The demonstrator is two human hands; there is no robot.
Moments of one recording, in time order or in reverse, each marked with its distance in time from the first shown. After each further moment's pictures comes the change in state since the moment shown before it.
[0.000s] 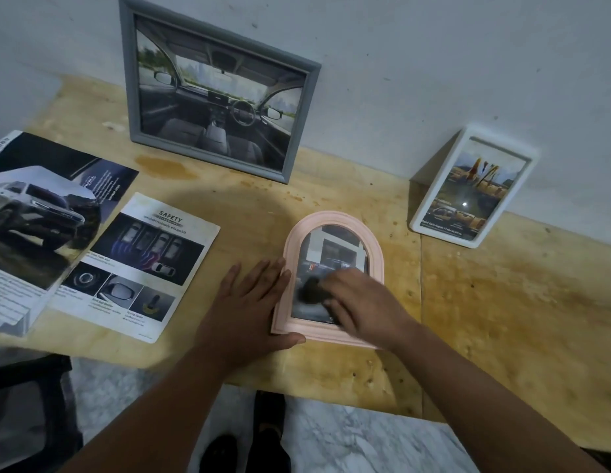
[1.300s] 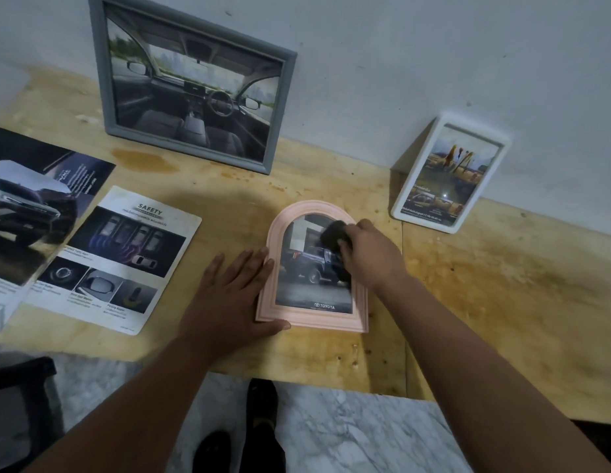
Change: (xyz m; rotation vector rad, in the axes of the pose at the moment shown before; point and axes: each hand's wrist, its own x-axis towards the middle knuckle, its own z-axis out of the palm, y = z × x) left_hand 0.000 0.001 0.000 0.012 -0.024 -0.016; right_hand 0.029 0.021 -0.037 -0.127 -0.074 0.703
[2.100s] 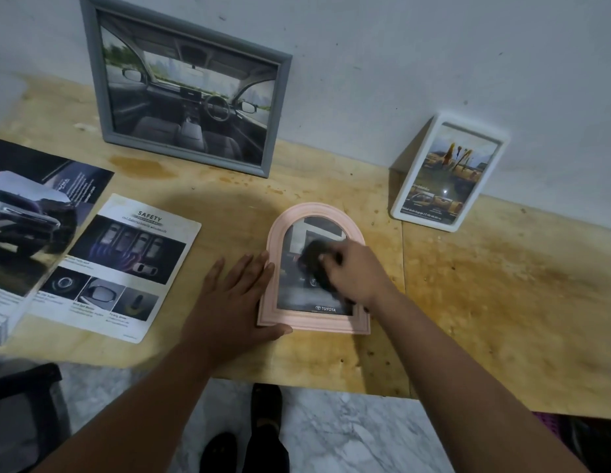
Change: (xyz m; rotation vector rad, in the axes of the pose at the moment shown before) left_hand 0.000 0.001 -0.001 0.001 -0.011 -0.001; right_hand -0.014 -0.022 0.006 0.386 -0.082 0.048
